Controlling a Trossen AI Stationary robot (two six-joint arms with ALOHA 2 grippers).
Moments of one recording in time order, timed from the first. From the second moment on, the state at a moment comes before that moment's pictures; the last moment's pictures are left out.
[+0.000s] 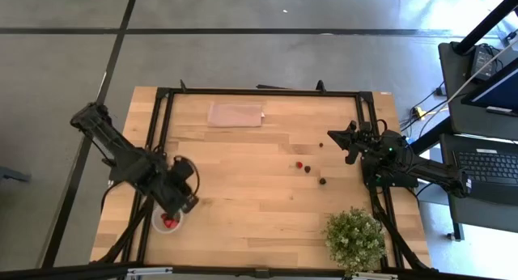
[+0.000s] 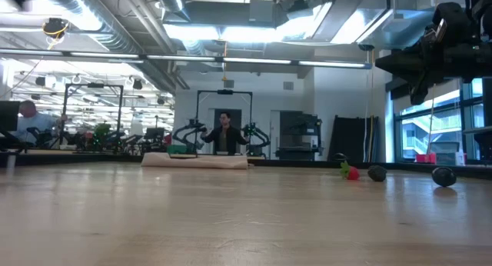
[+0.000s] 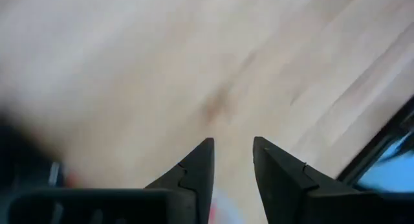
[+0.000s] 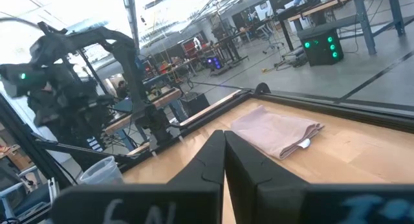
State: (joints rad) left arm -0.68 1.25 1.20 -1.27 -0.29 -1.52; right arm -0.31 0.01 0.01 0.11 0.00 0.47
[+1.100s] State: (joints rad) left arm -0.16 0.63 0.86 -0.25 -0.24 -0.07; right arm -0.31 0.01 0.01 0.34 0.01 0.41
